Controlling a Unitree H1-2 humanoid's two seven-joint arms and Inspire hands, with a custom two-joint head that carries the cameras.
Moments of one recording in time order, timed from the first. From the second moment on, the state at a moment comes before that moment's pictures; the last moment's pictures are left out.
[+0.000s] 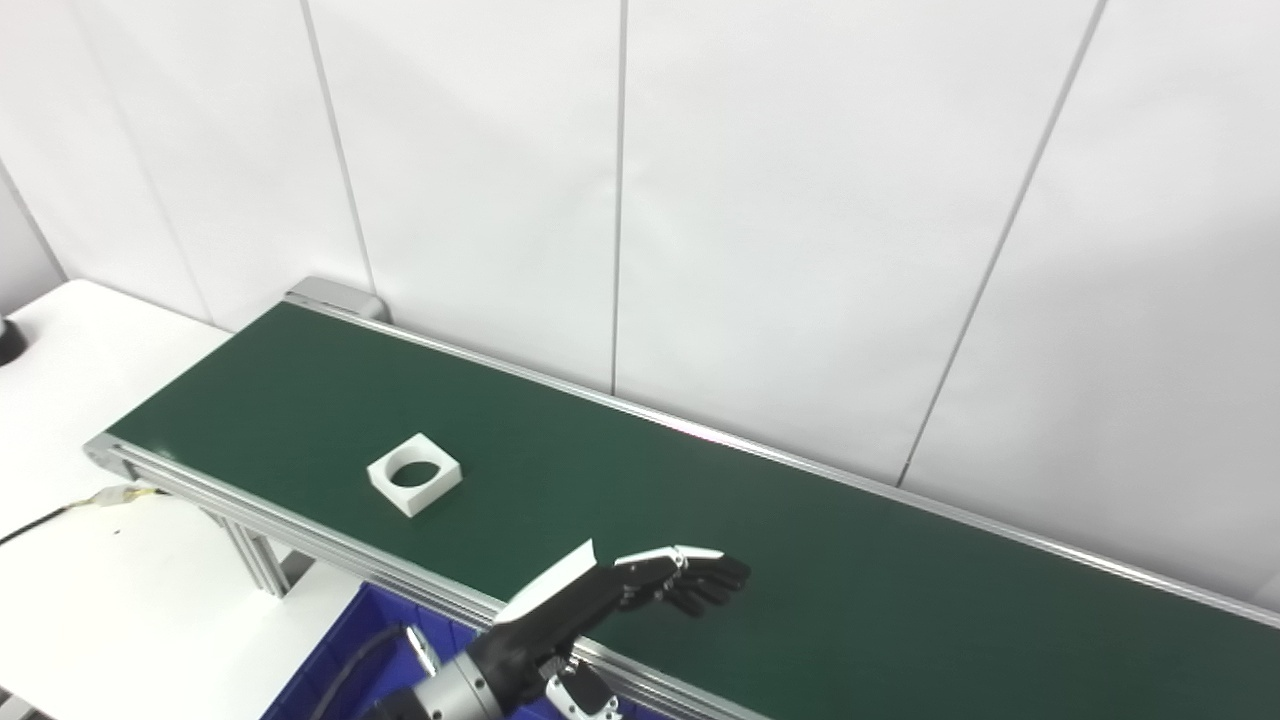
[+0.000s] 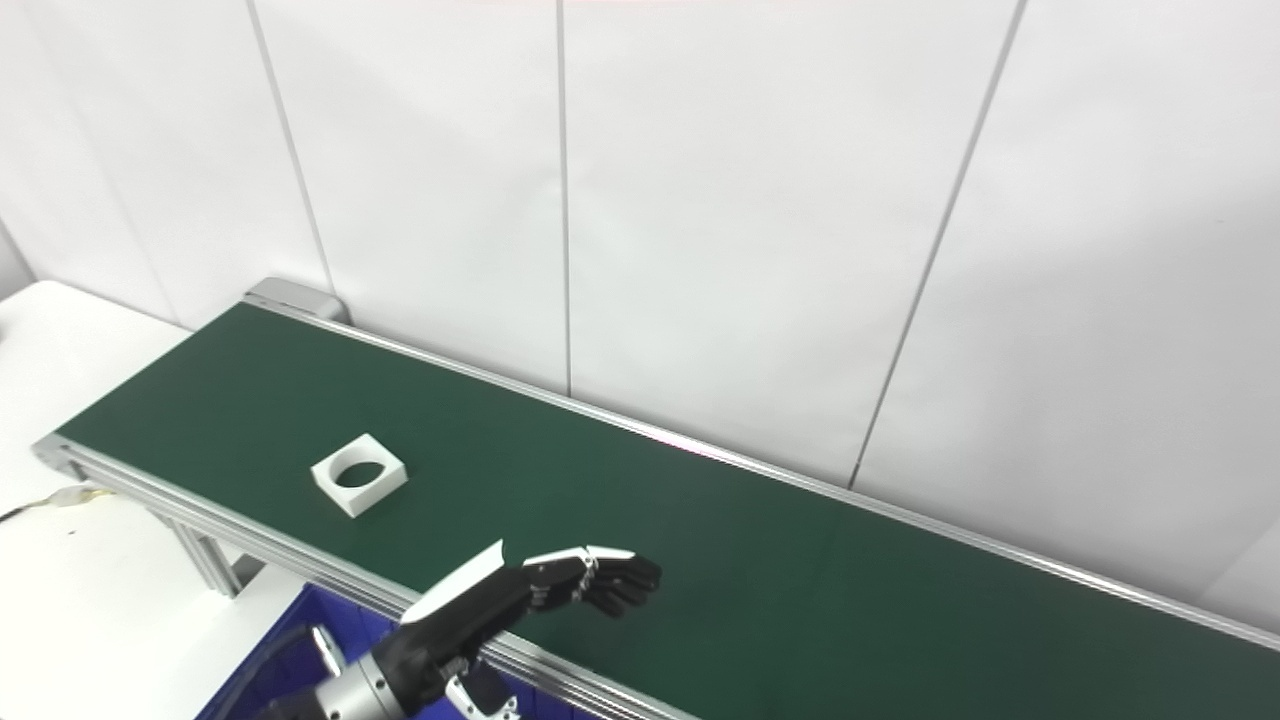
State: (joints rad) left arm 0.21 0.31 -0.07 -0.45 0.12 -0.08 -0.32; right arm 0.22 -0.11 0.24 0.09 0.01 -0.33 0.19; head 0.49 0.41
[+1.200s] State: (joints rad) left arm -0.04 0.75 0.00 -0.21 0.69 -0.01 -0.38; right arm 0.23 -0.11 0.24 0.06 0.02 -0.33 0.19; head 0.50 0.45
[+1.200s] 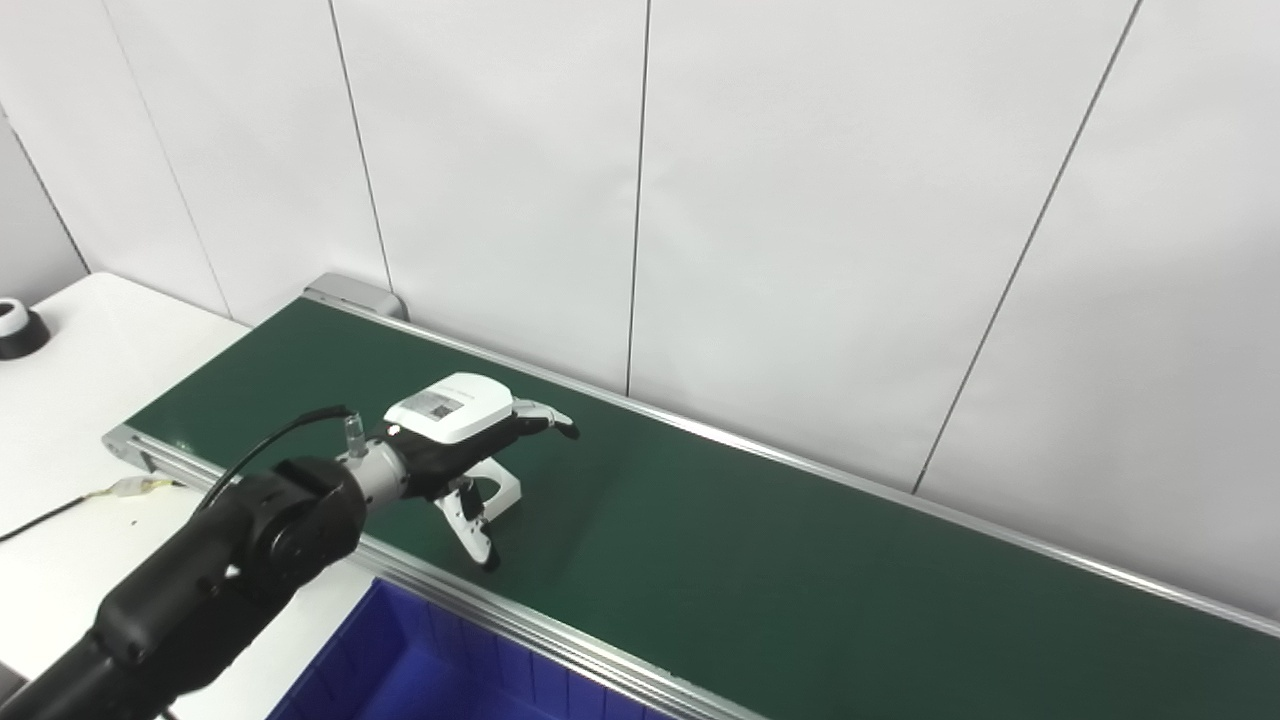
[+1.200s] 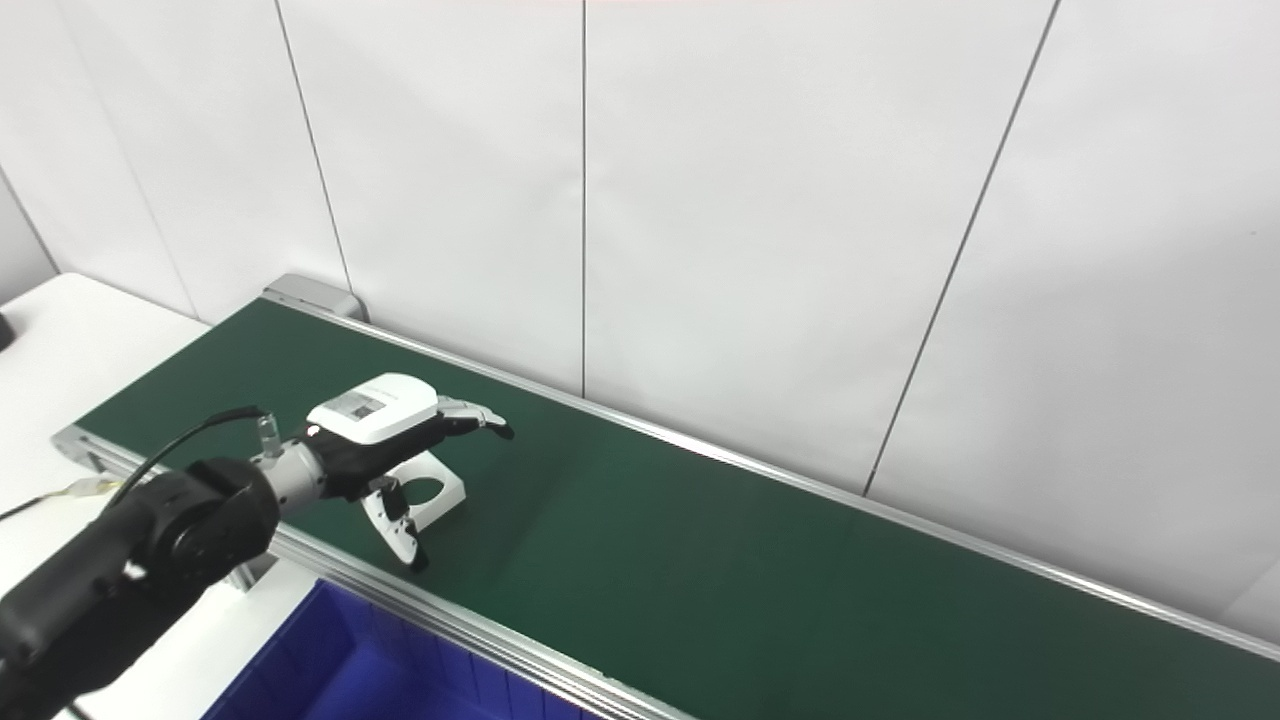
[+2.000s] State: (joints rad) left arm -0.24 0.75 -0.21 0.17 0.98 -0.09 -0.26; right arm 0.23 -0.11 0.24 0.06 0.03 -0.33 0.19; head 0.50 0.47
